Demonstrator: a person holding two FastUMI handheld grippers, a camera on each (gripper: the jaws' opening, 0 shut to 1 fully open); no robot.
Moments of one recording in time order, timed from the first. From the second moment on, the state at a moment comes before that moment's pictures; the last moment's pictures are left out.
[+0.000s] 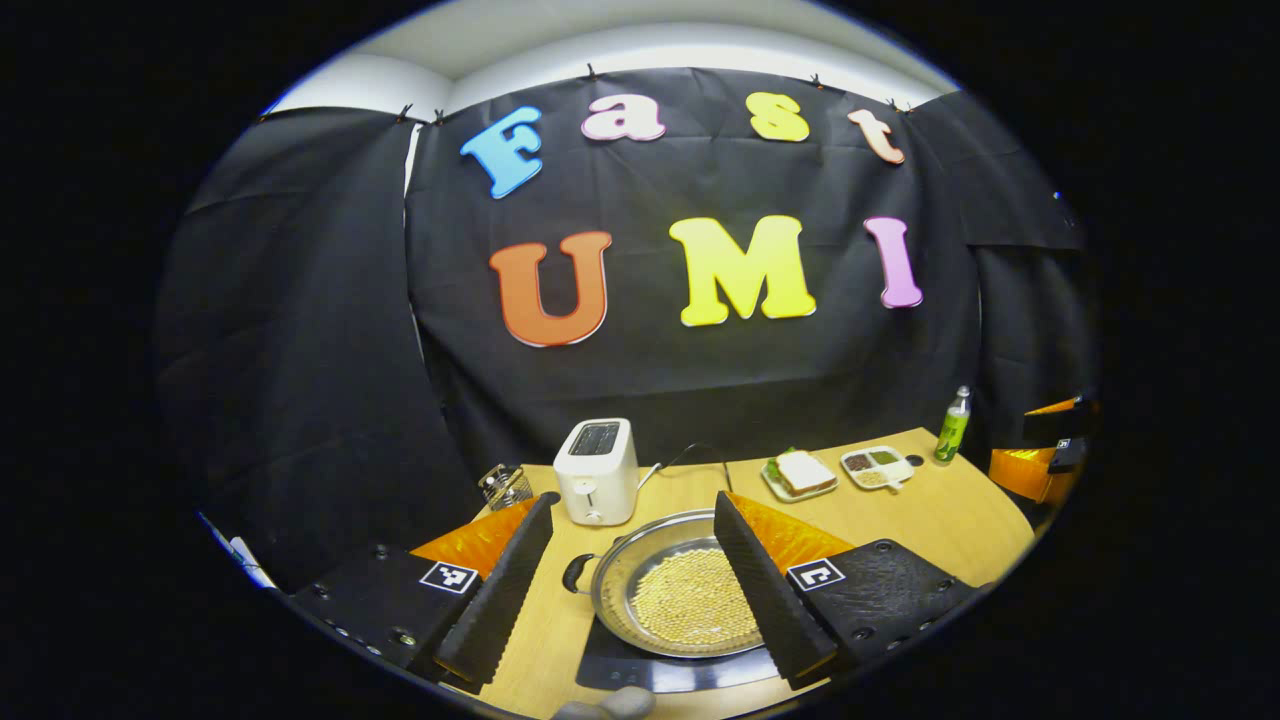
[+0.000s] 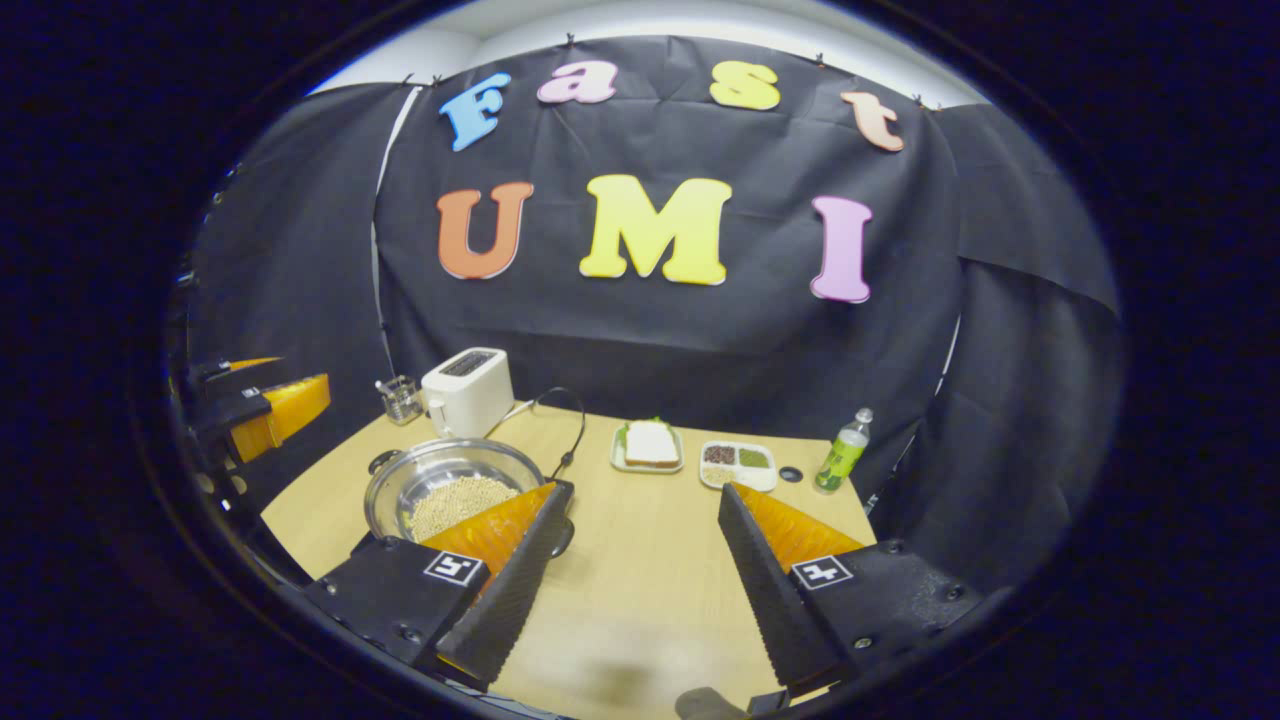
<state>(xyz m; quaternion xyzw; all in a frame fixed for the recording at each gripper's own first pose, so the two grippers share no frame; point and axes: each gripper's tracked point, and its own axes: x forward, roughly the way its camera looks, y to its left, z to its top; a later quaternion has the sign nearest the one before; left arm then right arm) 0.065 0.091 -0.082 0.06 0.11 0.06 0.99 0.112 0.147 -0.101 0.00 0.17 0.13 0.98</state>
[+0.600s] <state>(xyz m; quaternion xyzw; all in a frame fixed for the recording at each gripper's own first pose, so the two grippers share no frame) -0.003 -0.085 0.007 0.03 0.04 0.00 1.00 0.040 -0.054 -0.007 0.02 0.06 0.06 1.00</state>
